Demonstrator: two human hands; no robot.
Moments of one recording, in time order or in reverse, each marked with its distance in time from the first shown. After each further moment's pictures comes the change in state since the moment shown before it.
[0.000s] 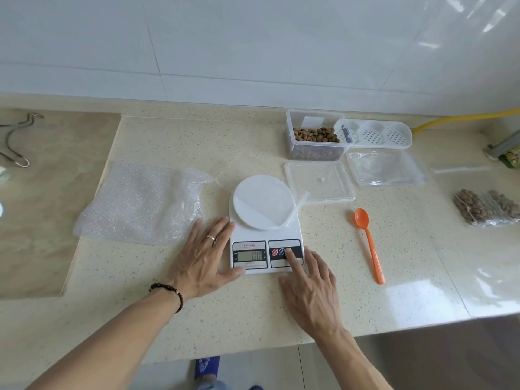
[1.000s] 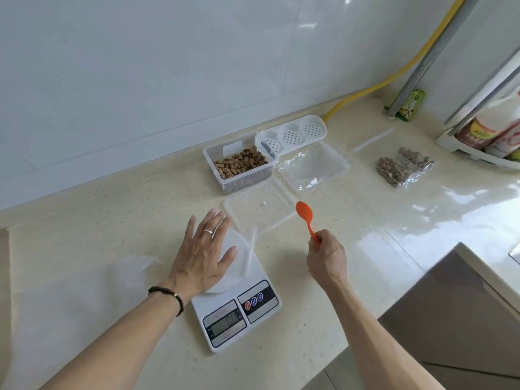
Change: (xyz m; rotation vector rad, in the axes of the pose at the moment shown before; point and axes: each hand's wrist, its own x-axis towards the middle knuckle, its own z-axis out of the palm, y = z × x) left_hand 0.164 0.020 -0.056 0.010 -0.017 0.310; right_hand 0.089 0.057 -0.074 0.515 0.252 0.802
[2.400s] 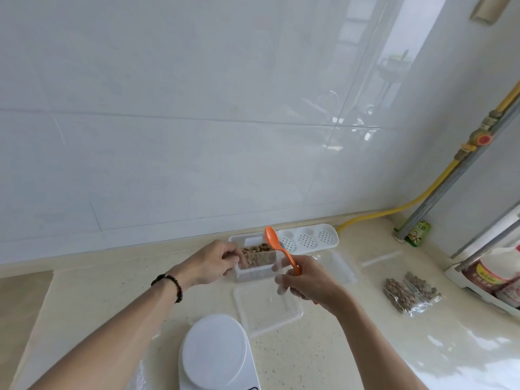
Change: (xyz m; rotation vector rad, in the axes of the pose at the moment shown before) left_hand 0.085 -0.023 -0.154 -0.867 -0.093 -0.282; right_hand 0.042 -0.177 -0.112 0.282 -0.706 -0.415
